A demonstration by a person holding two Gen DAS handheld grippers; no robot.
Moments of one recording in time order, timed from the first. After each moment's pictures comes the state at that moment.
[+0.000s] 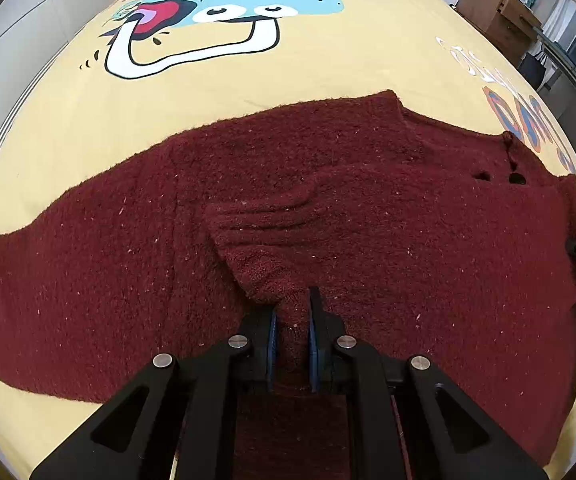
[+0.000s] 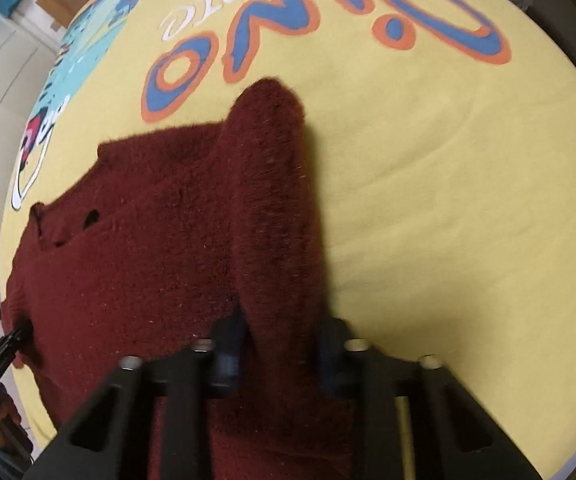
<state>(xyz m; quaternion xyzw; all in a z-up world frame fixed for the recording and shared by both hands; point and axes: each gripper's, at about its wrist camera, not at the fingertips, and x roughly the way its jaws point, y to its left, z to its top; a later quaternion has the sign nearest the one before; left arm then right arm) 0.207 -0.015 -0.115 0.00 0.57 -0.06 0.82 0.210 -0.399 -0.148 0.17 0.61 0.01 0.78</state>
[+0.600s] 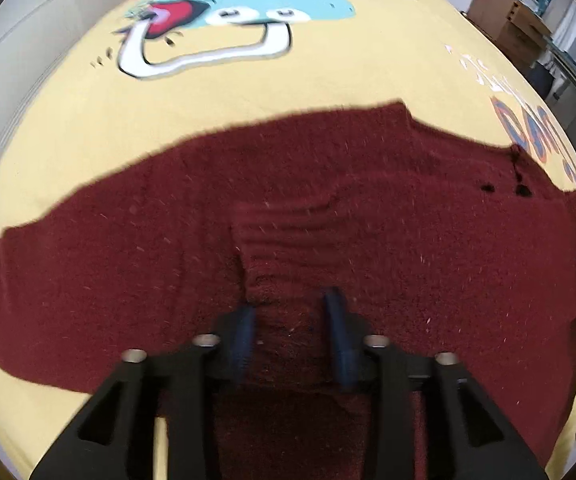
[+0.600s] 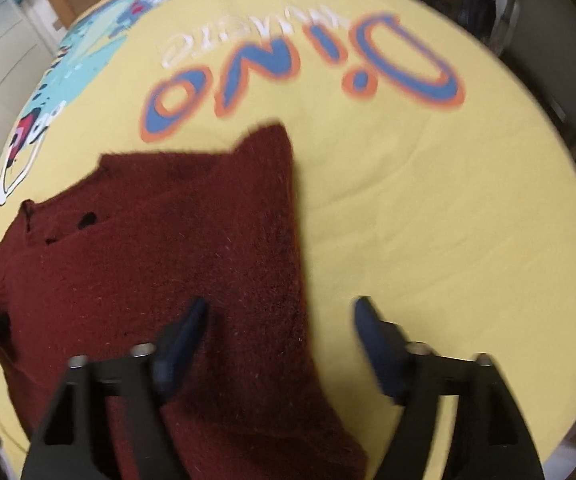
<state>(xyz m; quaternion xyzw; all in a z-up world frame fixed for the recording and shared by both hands) 0.214 -0.012 -0.108 0.00 0.57 -0.03 0.82 0.186 -0.392 -0.116 0.10 0.56 -0.03 0.82</state>
